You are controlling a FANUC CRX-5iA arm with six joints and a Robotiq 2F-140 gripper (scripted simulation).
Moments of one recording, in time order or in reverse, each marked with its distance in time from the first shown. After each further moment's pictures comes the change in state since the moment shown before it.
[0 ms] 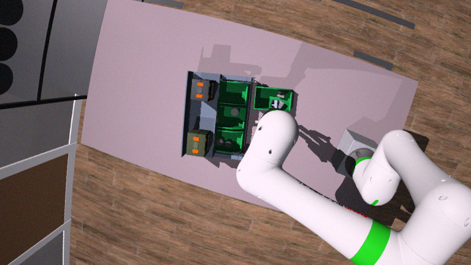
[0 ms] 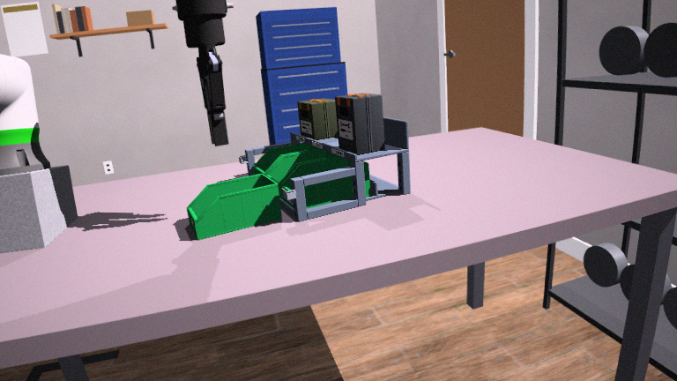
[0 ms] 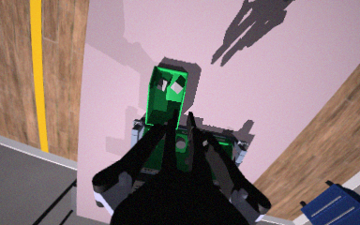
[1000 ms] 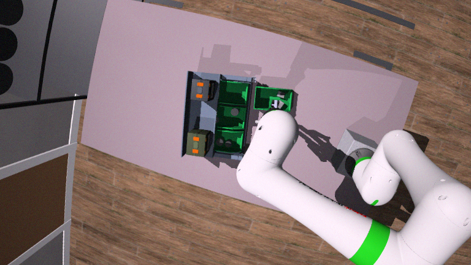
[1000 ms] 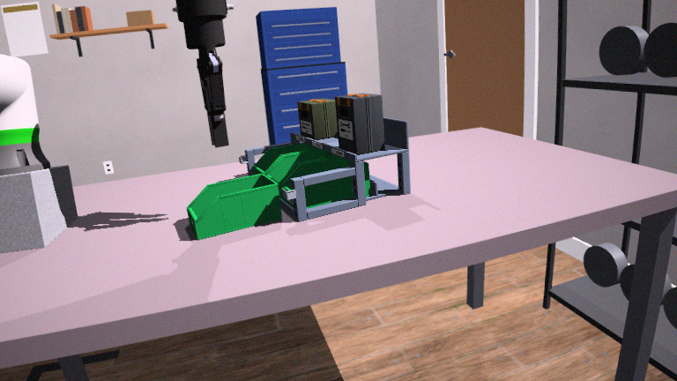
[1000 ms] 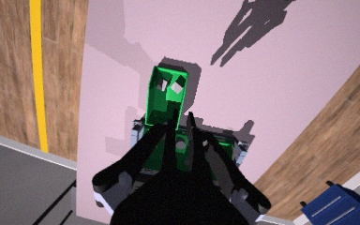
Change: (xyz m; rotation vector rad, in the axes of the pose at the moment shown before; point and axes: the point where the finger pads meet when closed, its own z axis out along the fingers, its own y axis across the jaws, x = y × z) arm 0.000 0.000 0.003 0.000 0.000 0.000
